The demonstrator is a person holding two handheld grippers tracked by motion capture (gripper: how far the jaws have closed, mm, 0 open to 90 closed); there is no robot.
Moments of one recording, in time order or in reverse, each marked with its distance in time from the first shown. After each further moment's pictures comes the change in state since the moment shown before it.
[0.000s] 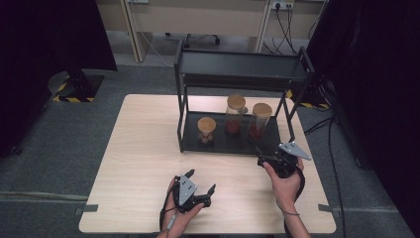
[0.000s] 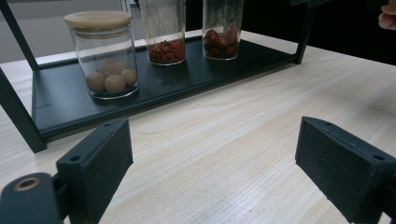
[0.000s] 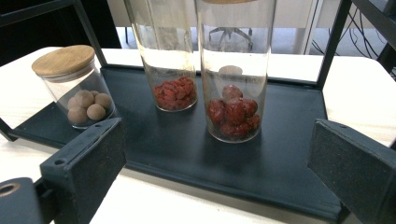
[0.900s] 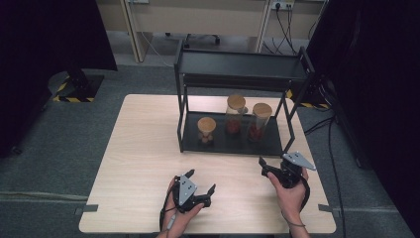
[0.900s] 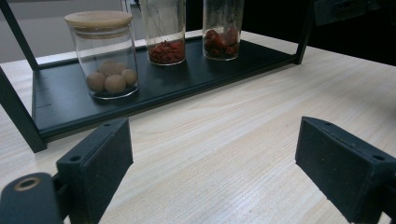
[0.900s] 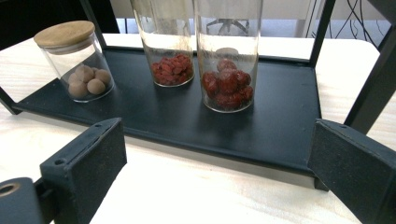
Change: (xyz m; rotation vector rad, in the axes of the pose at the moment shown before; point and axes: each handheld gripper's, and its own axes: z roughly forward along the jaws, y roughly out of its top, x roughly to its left) left arm 0.000 0.000 0.000 -0.001 0.000 -0.003; right arm -0.006 -0.023 -0.019 0.025 0.001 -0.005
